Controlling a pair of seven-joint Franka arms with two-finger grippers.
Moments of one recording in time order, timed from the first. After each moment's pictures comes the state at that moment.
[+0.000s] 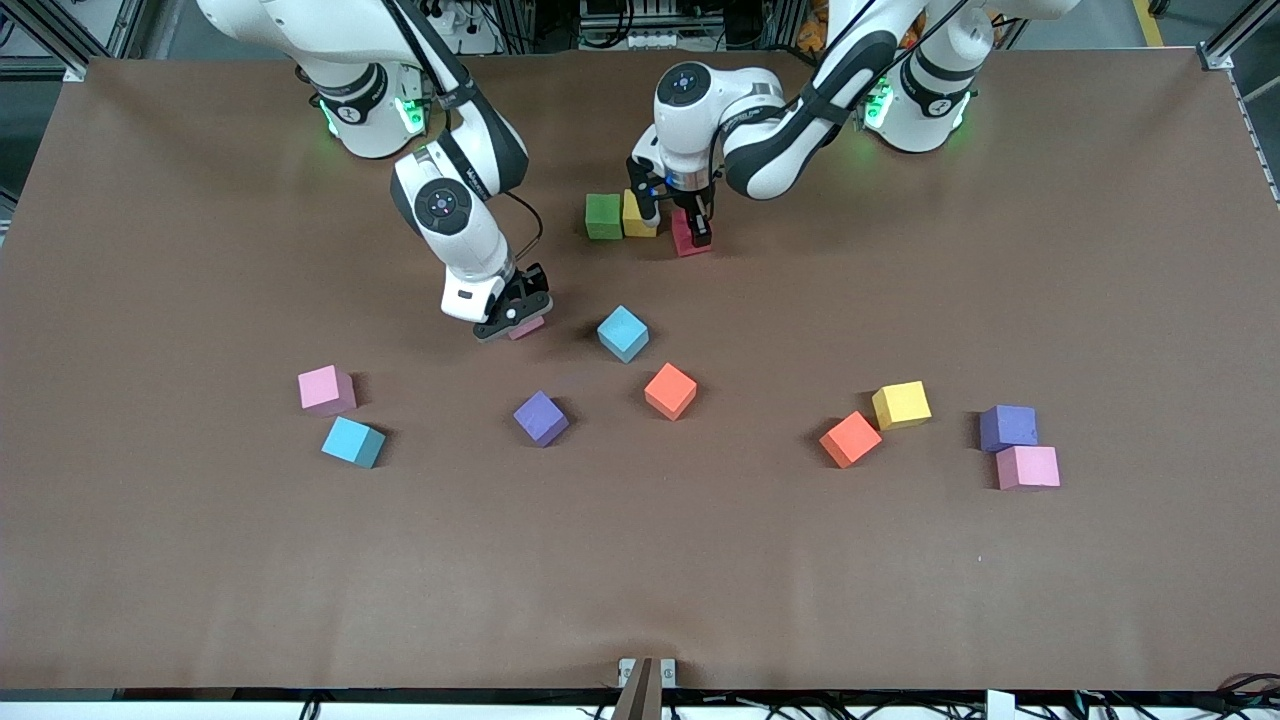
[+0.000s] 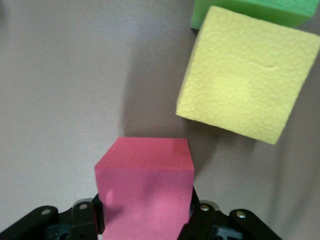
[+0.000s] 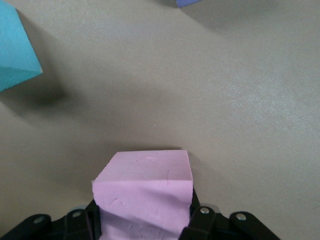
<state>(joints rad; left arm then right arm) -0.36 0.42 -0.69 -2.30 0.53 2.51 -0.10 0.61 0.31 0.02 -2.32 0.12 2.62 0.06</state>
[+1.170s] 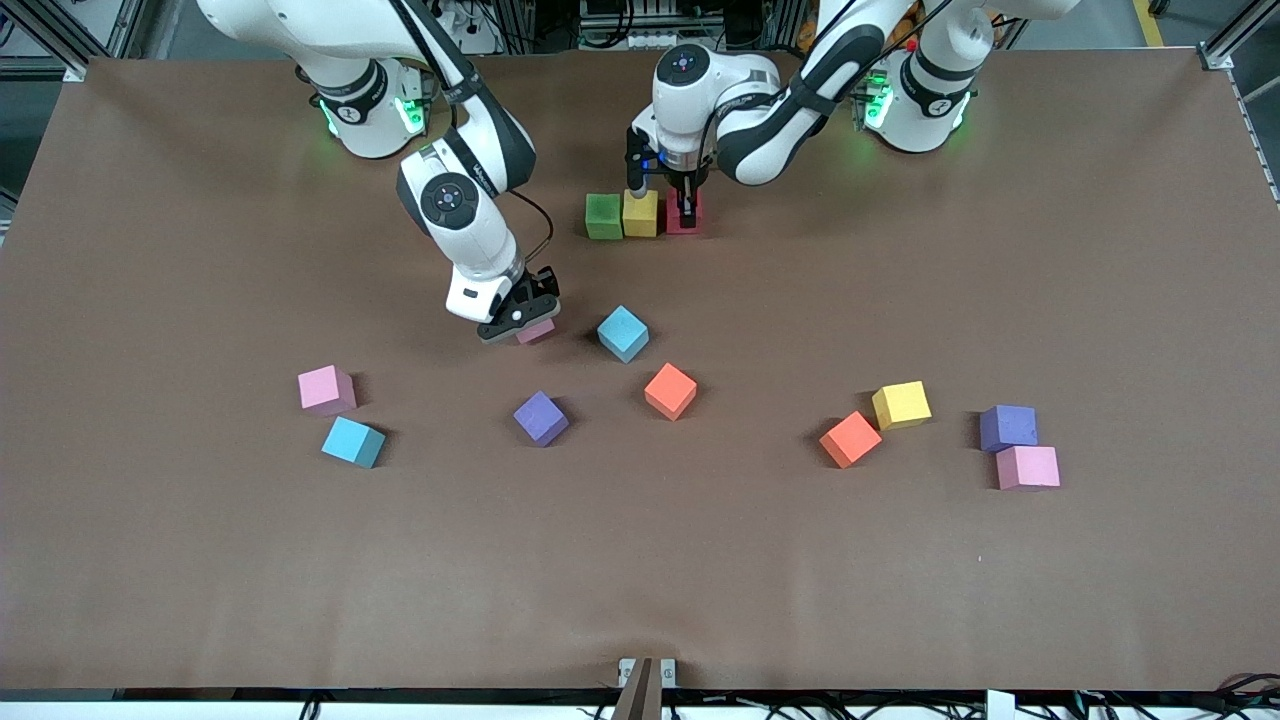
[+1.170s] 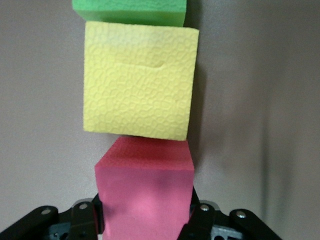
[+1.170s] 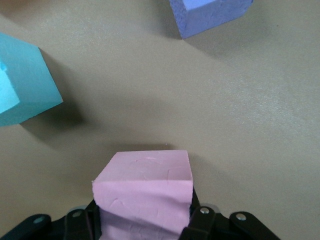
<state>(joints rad) -0.36 0.43 -0.74 -2.33 0.53 2.54 0.03 0.62 0.31 0.01 -2.28 0.12 2.62 0.11</state>
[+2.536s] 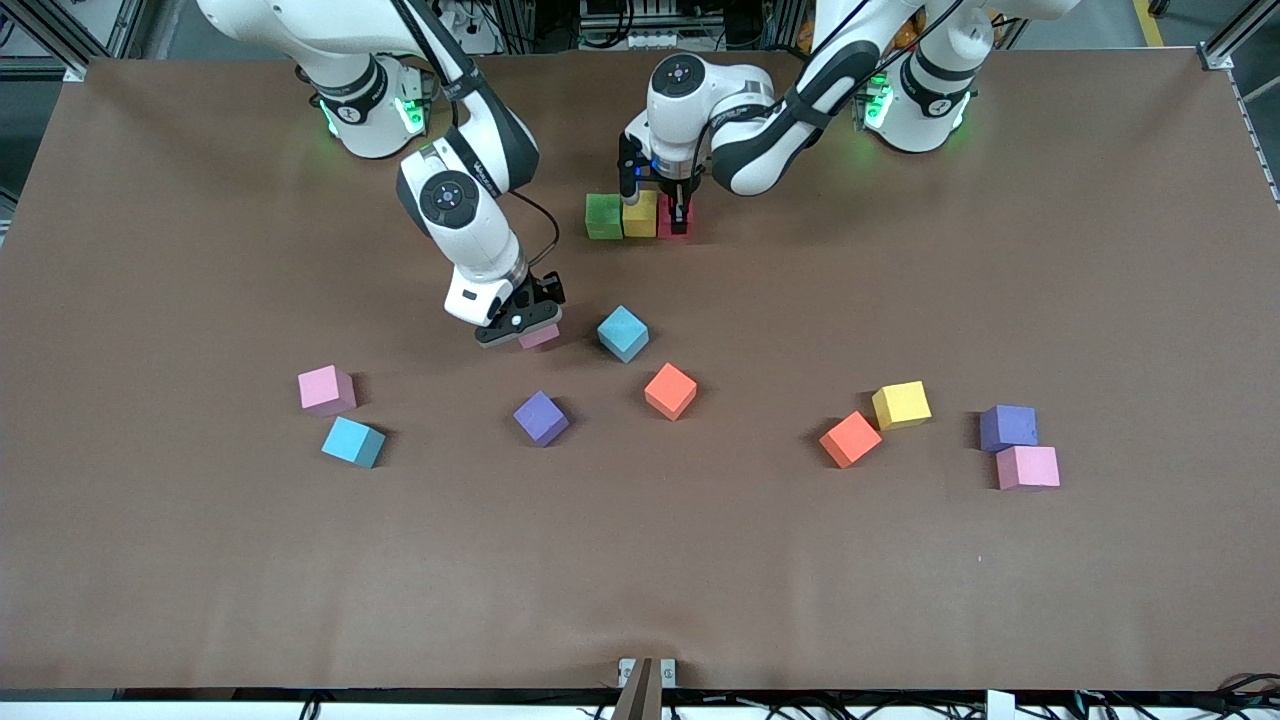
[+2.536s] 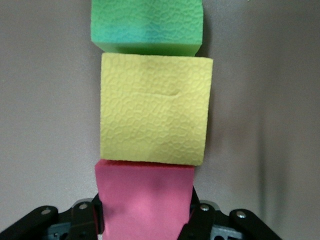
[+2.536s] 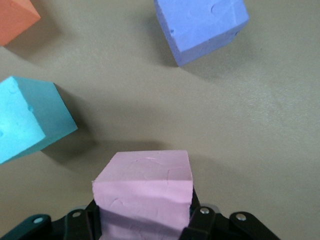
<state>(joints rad) -0.36 0.47 -0.73 -2.28 0.54 2.55 0.05 0.62 0.30 0.01 -2.21 0.12 2.56 0.20</state>
